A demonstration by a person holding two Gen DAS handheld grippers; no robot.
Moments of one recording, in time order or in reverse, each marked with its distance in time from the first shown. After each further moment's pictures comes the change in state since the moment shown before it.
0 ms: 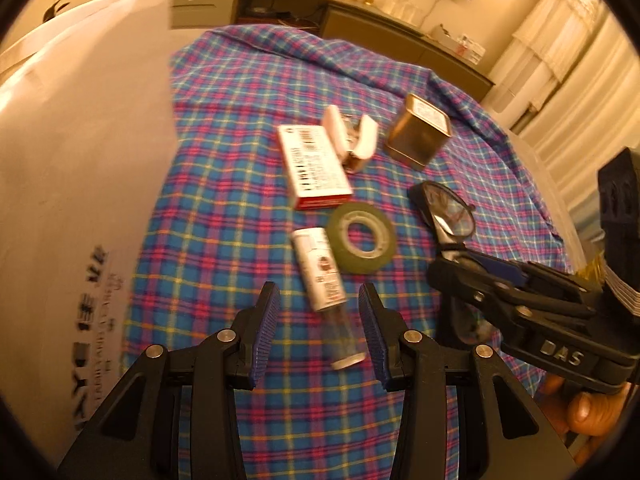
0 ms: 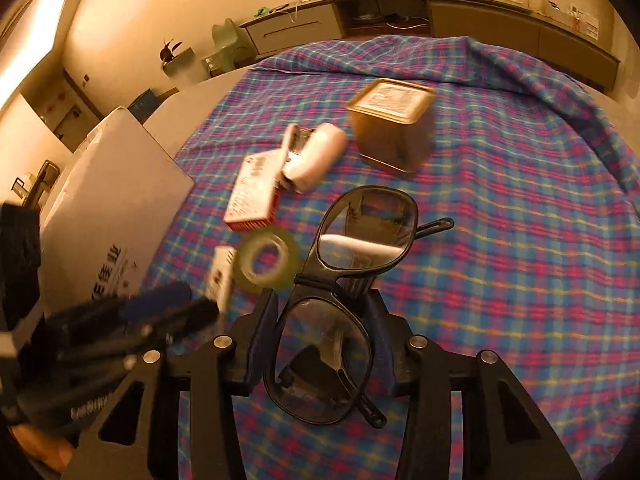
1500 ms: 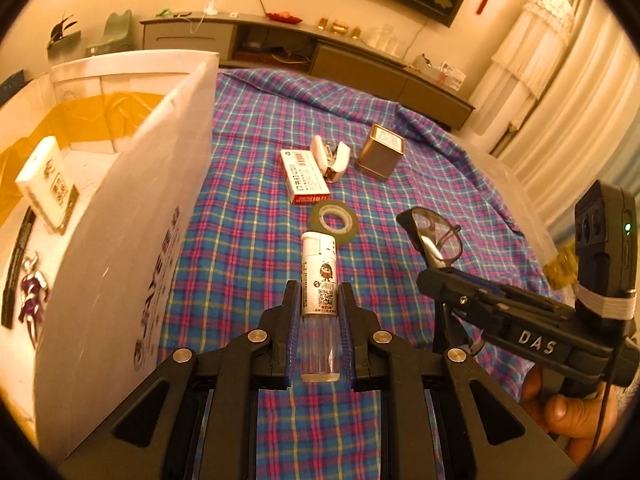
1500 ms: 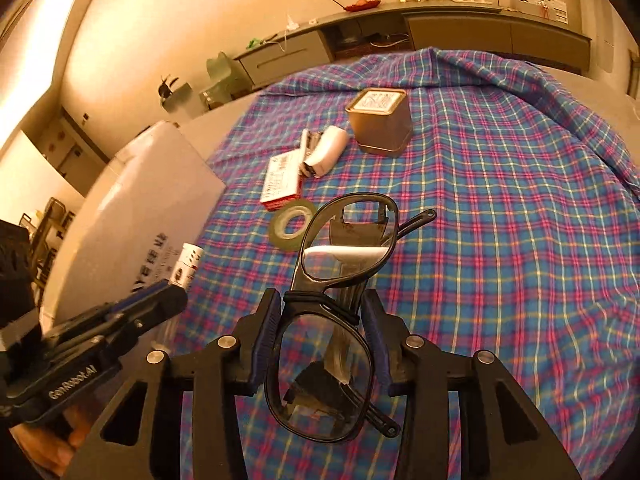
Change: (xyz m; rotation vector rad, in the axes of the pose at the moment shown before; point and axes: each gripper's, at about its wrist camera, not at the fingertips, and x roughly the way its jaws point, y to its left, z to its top) left arm -0.085 0.006 -0.046 -0.006 -0.128 -0.037; right arm -0.048 0.024 -0.053 0.088 -0.114 0.041
